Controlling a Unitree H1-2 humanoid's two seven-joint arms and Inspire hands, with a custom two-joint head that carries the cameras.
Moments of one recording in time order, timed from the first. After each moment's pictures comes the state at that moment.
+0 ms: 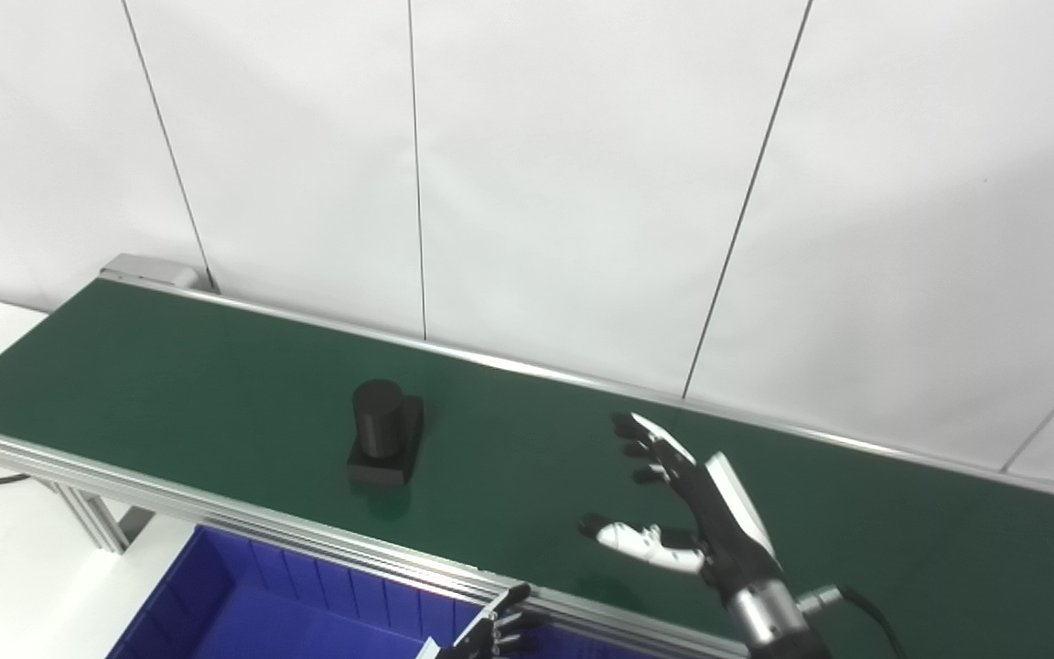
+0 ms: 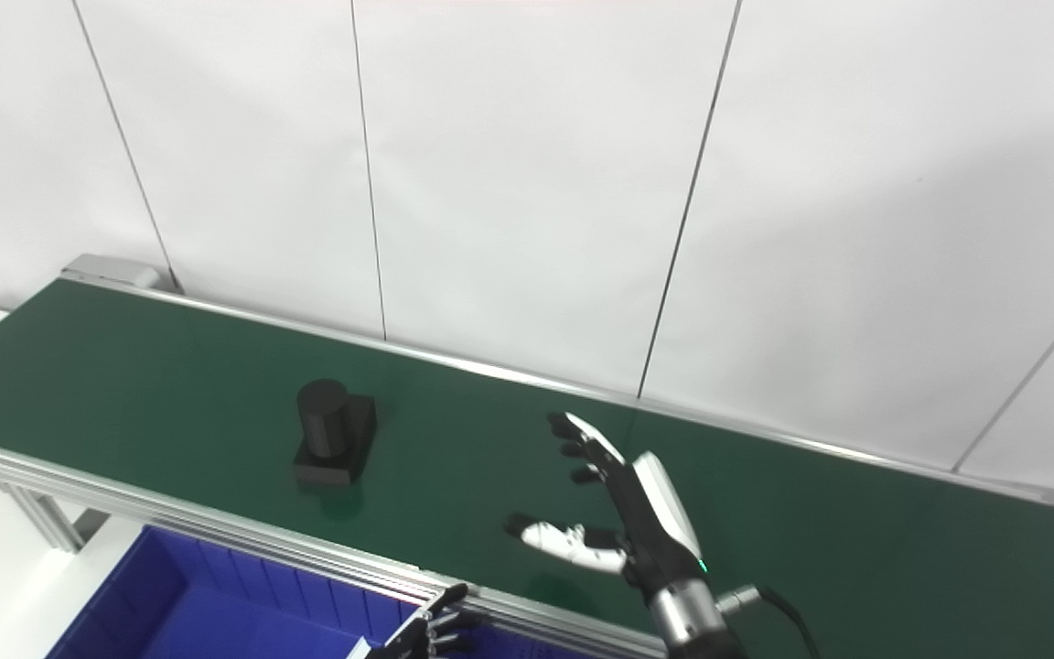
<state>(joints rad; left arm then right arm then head) 0.18 0.02 -0.24 0.29 0.10 -0.43 -0.04 -0.31 -0.05 0.27 0.14 -0.37 -0.06 0.14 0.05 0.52</state>
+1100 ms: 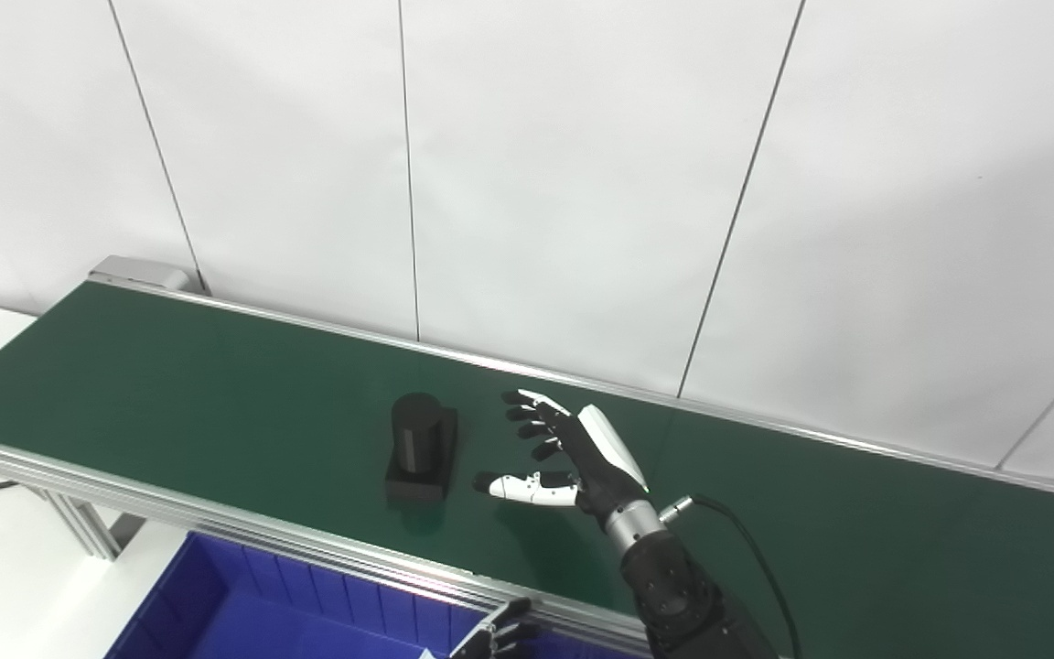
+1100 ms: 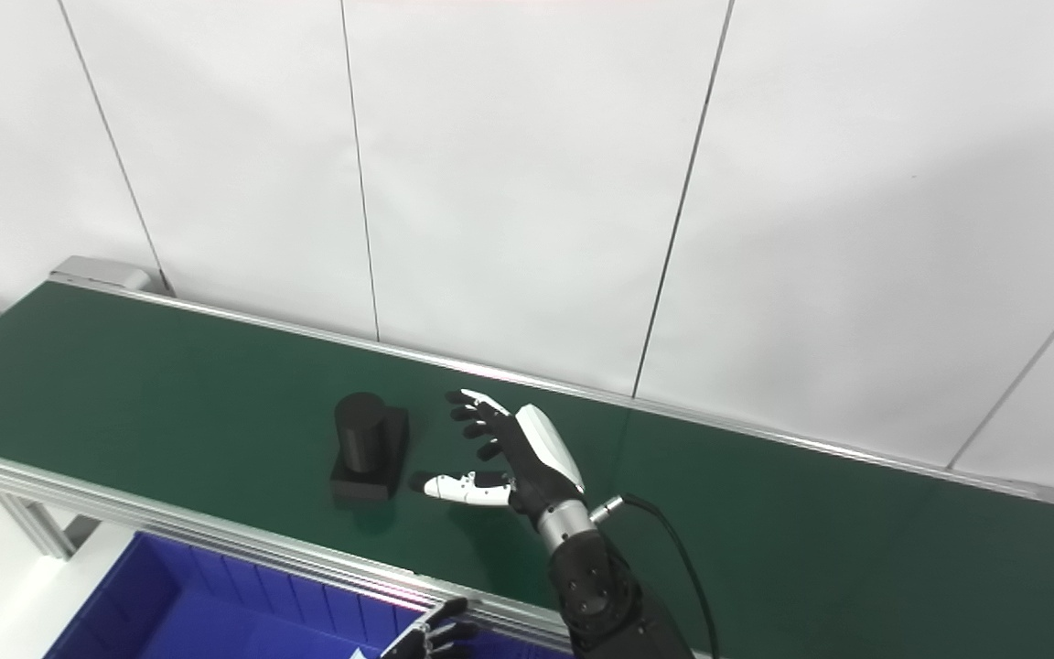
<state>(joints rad) 0.20 0.02 -0.25 0.28 0.09 -0.43 -0.05 -0.64 0.10 0.37 0.72 -0.43 -0.14 0.00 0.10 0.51</state>
